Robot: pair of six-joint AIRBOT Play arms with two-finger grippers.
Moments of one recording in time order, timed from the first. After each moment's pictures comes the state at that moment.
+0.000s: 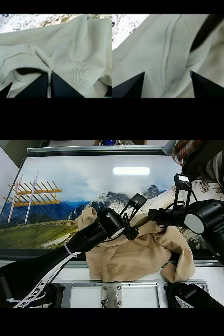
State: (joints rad) left arm -0.96 -1.47 1.45 1.72 -1.06 -1.86; right arm 0.47 -0.94 1.18 -1.72 1.30 2.21
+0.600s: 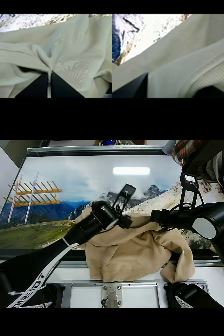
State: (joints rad) left arm -0.86 -1.47 1.45 1.80 -1.03 -1.93; right arm 0.47 -0.90 1.18 -1.70 1.32 2.19
